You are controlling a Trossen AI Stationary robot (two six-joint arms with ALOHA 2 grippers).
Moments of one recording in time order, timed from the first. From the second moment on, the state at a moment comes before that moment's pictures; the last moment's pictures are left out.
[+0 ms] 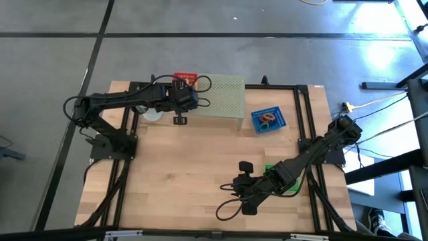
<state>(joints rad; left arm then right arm) 0.25 1.48 1.38 -1.02 -0.48 0.35 0.63 1.70 1.29 -0.50 0.31 0.51</state>
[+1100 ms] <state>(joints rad) -0.17 1.47 1.38 -0.72 -0.52 0.11 0.63 1.70 1.29 -0.48 0.32 0.51</state>
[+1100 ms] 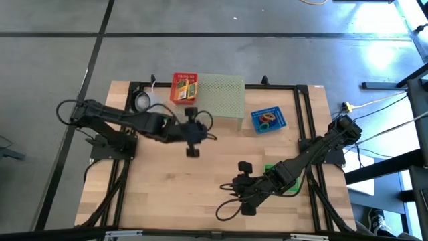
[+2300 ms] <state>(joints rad) -0.62 1.48 1.27 -0.53 -0.53 -0.27 0.40 1.59 1.29 -1.37 0.57 0.97</state>
